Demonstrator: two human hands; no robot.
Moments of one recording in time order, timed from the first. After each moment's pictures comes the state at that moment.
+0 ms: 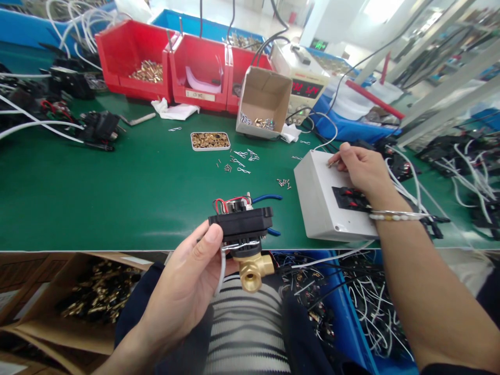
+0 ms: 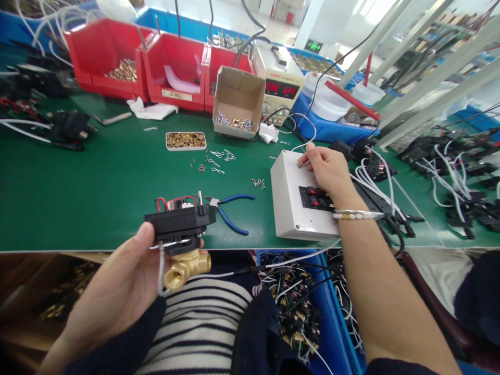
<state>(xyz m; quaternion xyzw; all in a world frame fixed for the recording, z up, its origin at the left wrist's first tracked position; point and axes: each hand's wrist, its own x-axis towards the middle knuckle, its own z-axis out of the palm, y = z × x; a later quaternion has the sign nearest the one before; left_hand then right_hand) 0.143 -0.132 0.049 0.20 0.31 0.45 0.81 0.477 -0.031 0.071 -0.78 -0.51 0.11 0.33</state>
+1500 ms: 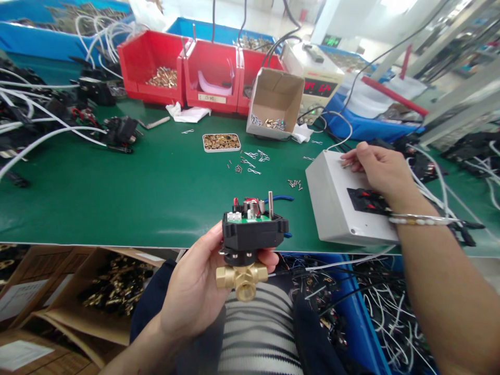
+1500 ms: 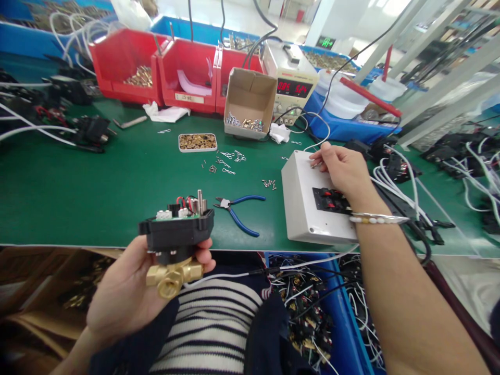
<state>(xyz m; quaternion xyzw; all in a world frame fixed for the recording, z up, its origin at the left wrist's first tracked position) 0.134 -0.132 0.051 0.13 0.24 0.40 0.87 0.485 -0.028 0.064 -0.74 -0.54 0.13 0.38</state>
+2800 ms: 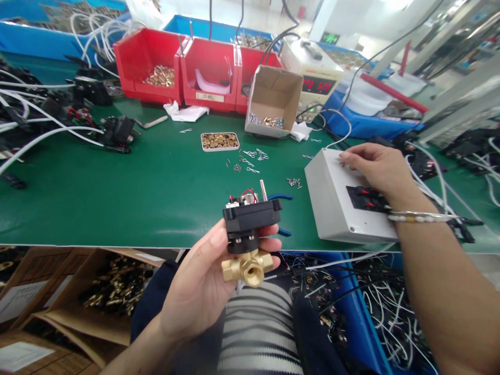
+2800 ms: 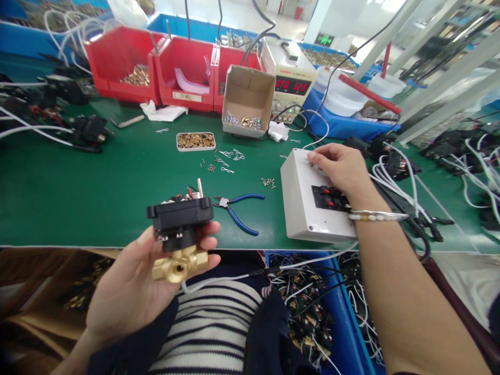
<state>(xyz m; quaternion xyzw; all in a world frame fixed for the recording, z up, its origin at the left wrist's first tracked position) 0.139 -0.136 0.056 0.17 0.26 0.43 0.85 0.478 -0.030 0.069 -0.77 -0.52 0.11 0.35</state>
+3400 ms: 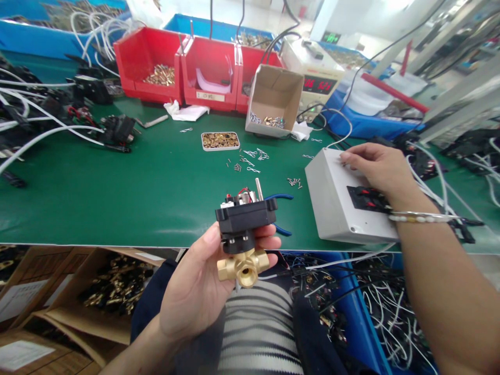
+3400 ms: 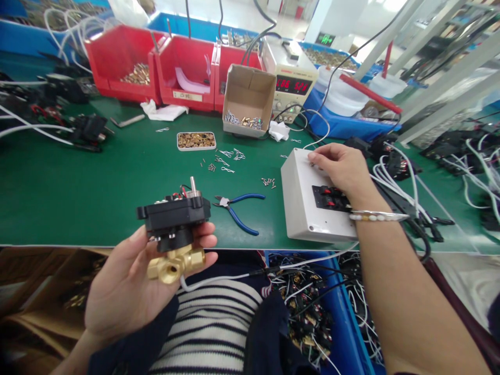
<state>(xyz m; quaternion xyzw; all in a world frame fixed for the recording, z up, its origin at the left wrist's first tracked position) 0.136 -0.135 0.060 0.15 0.26 0.42 0.86 0.480 -0.029 0.068 -0.77 -0.52 0.11 0.36</state>
